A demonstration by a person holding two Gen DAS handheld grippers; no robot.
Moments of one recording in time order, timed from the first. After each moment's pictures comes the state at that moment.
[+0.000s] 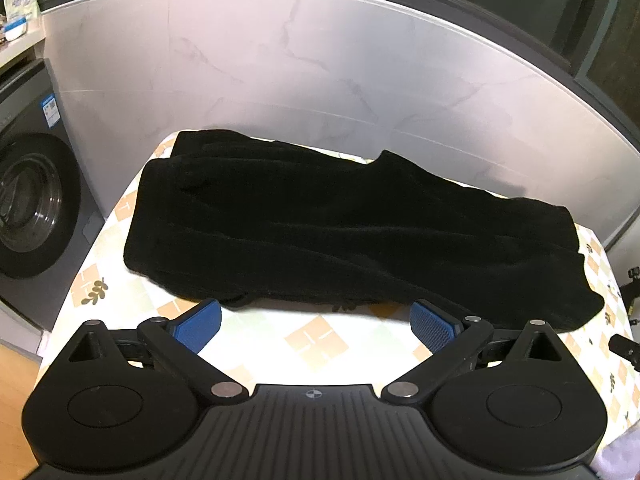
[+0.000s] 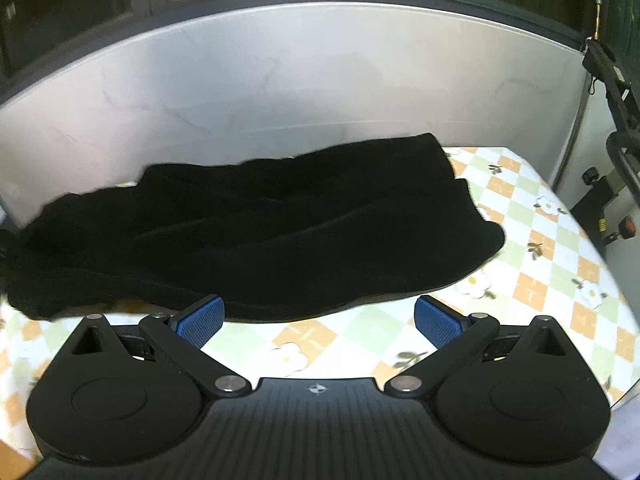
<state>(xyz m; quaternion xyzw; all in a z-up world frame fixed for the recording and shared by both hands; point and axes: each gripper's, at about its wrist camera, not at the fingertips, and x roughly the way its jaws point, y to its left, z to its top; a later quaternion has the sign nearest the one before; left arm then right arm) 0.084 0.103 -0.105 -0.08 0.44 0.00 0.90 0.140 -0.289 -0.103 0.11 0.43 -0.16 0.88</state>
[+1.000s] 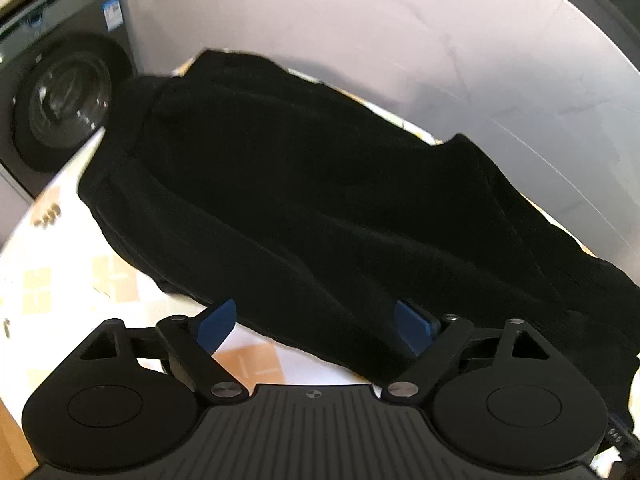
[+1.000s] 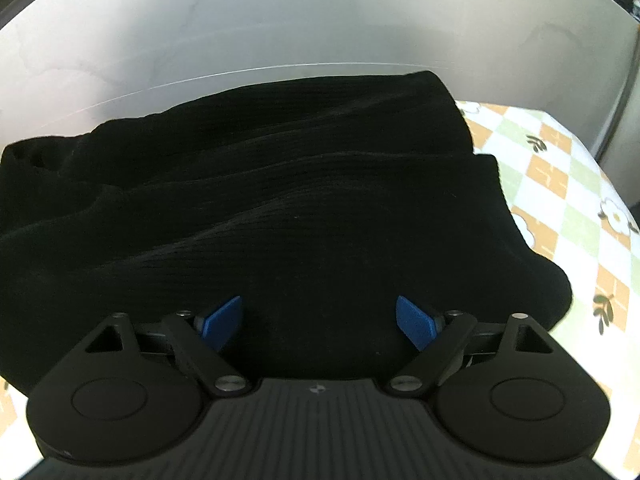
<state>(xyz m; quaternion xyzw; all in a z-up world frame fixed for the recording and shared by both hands) 0.194 0.051 -0.179 -0.18 0.51 0.15 0.83 0.253 -0.433 -0.261 0.11 0.47 -0.12 0.87</state>
